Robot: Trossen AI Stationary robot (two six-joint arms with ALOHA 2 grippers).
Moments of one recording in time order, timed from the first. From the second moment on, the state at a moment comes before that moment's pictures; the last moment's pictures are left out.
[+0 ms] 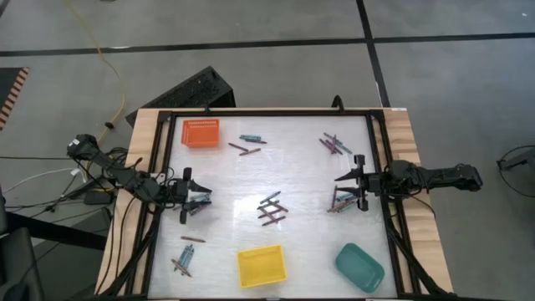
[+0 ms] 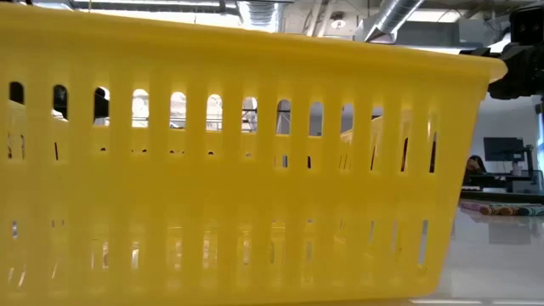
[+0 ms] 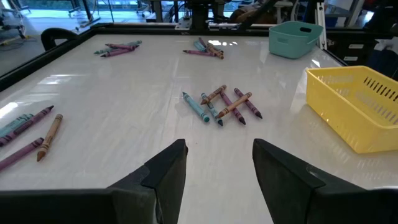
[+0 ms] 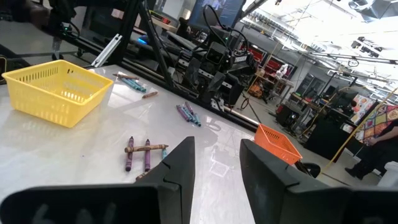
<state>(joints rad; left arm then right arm) -0.53 0.29 0.01 0.09 -0.55 -0.13 0.07 0.01 0.01 0.01 0.00 -0.45</state>
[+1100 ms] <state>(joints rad) -0.53 0.29 0.01 0.09 -0.55 -0.13 0.07 0.01 0.01 0.03 0.02 -0.47</state>
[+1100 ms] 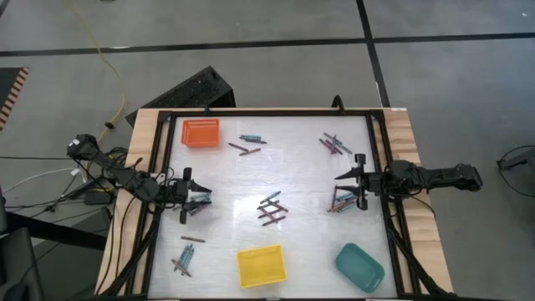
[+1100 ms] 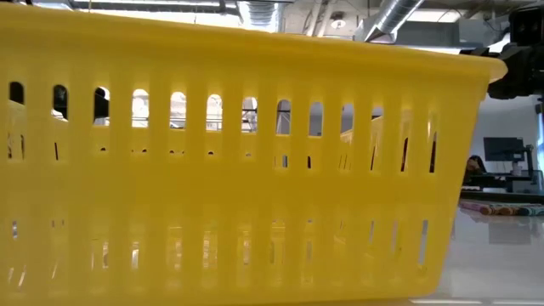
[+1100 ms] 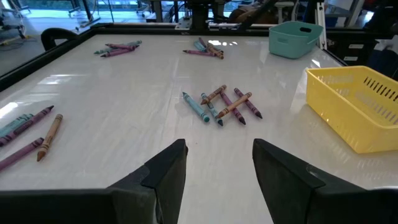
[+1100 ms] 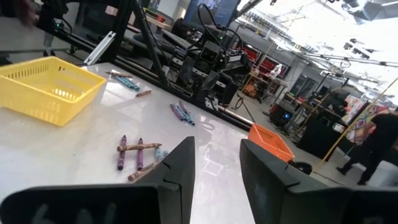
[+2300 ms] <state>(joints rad) -0.53 0.29 0.01 0.09 -0.56 -0.13 0.07 0.01 0.01 0.46 0.03 0.00</state>
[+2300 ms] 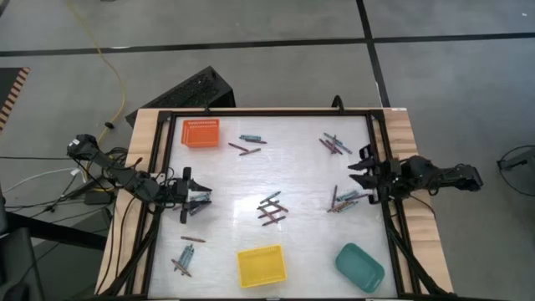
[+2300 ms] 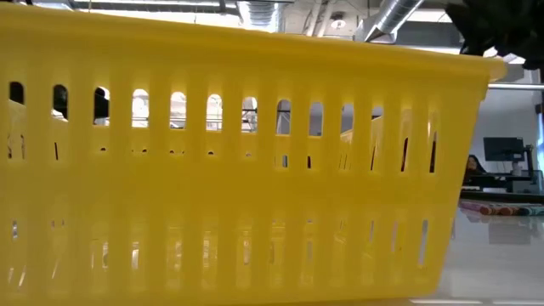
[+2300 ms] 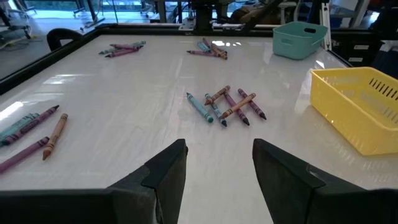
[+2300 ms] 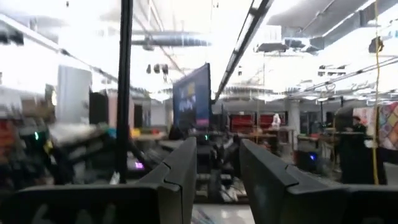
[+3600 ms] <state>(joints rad) -0.53 0.29 0.01 0.09 -0.56 -0.13 -0.05 1.40 1.27 -0.27 0.02 -0.34</state>
